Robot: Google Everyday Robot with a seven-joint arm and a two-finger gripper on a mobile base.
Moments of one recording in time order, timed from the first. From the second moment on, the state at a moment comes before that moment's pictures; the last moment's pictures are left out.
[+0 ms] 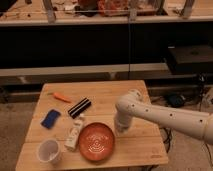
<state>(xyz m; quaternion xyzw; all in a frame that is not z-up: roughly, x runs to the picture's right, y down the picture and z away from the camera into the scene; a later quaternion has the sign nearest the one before) 0.071 0.237 0.776 -0.38 -0.10 -0.05 0.92</state>
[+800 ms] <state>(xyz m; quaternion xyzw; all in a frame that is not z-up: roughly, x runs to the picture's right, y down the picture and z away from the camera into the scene) 0.058 0.253 0.761 -0.38 -0.10 -0.06 0.92</state>
